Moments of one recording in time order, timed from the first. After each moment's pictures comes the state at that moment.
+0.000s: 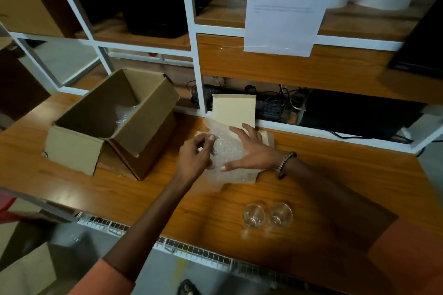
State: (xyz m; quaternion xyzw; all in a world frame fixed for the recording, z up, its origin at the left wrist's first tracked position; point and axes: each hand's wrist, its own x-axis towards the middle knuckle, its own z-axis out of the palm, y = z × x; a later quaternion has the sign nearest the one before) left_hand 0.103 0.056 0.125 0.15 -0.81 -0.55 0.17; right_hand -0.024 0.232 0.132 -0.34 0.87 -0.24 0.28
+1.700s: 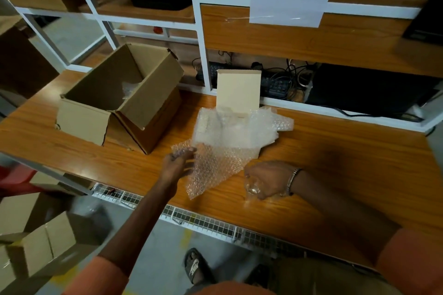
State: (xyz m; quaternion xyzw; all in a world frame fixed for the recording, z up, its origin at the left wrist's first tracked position) left_hand 0.187 0.036 0.057 0.35 -0.64 -0.68 0.07; right_hand 0.027 0.298 0.040 -0.50 0.82 0.05 0.28
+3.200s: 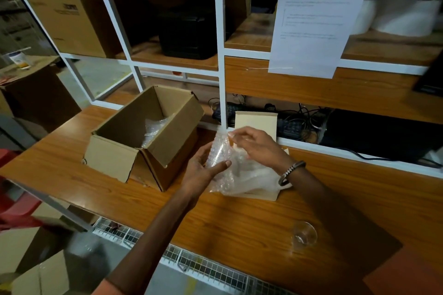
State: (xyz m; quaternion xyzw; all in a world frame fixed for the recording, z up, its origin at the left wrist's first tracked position) left_hand 0.148 0.015 0.143 0.16 -0.66 -0.73 0.11; right_hand 0.007 0.173 0.188 -0.28 0.80 -0.49 0.22
